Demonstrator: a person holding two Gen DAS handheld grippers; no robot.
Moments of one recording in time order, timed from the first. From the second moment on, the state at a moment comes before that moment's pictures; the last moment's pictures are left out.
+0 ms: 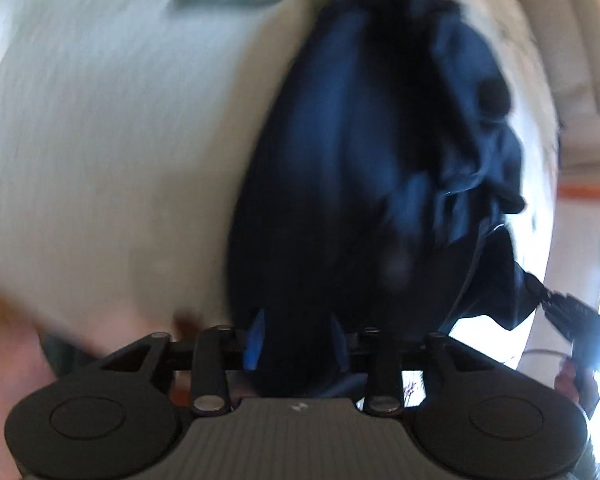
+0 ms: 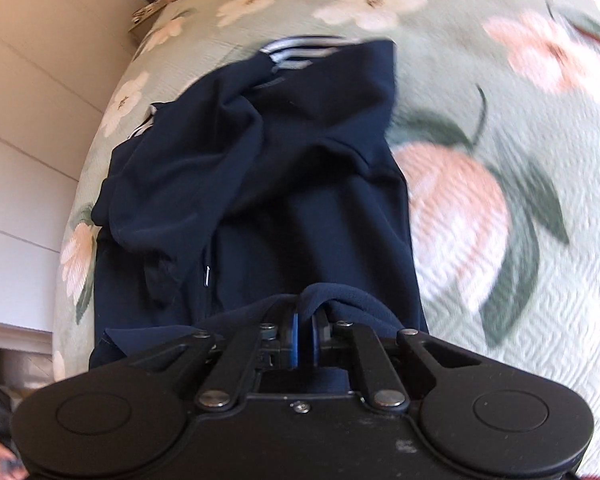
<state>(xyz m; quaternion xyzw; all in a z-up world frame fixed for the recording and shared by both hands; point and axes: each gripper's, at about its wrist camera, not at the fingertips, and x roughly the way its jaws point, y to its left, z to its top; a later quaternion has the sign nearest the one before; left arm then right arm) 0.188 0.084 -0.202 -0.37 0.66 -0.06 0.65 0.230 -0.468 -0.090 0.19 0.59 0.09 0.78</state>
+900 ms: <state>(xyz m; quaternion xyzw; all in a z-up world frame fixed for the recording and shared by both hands) 0.272 0.077 -0.129 -0.49 0.42 -0.18 0.74 0.238 -0.493 -0.056 0.25 0.49 0.10 0.83</state>
